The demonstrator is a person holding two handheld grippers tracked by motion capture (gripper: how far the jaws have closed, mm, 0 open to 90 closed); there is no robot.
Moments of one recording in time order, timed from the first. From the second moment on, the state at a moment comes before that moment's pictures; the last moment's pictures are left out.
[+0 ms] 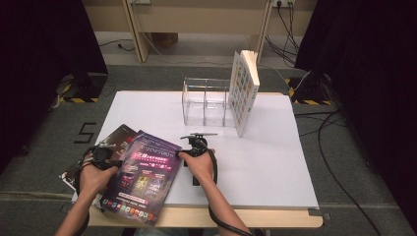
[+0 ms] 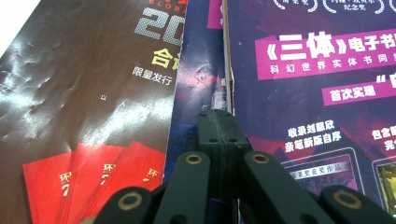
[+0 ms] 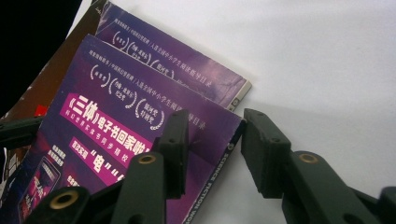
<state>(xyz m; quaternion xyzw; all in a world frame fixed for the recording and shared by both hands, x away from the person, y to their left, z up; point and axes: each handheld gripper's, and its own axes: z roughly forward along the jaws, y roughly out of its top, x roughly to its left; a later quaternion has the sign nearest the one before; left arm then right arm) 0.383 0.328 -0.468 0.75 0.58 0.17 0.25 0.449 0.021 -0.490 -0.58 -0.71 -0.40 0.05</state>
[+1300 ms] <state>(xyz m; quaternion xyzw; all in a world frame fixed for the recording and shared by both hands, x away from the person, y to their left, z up) 0.368 0.340 -0.453 0.69 0.61 0.19 0.35 0.443 0.005 -0.419 -0.51 -0.69 -0.52 0.00</state>
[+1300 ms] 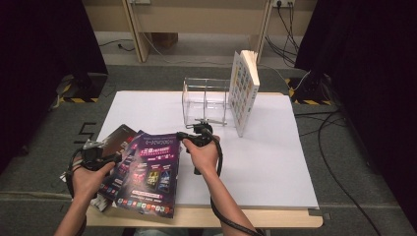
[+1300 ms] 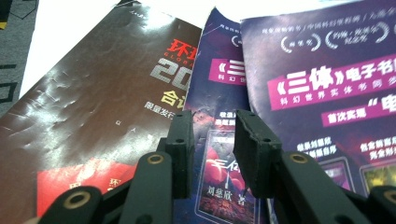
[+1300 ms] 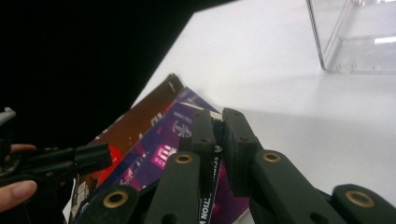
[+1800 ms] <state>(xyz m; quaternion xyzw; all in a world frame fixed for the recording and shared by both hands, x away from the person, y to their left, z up) 0.361 0.341 -0.455 0.68 0.61 0.19 0.36 0.436 -0.005 -0.382 -0.47 -0.69 -0.55 -0.05</state>
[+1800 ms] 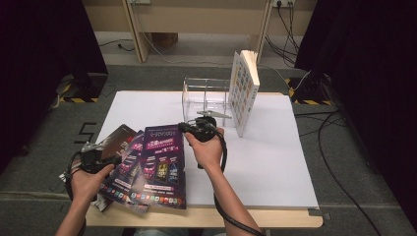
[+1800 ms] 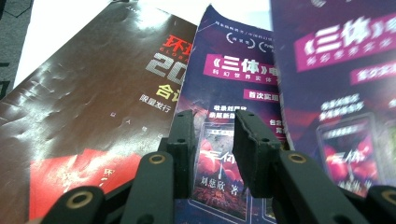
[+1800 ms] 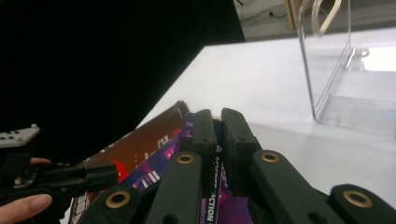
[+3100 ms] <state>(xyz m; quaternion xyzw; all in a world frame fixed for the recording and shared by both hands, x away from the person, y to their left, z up) 0.360 0.339 -0.461 0.68 0.61 0.19 0.37 0.432 -0.085 -0.256 -0.44 -0.62 -0.61 -0.23</state>
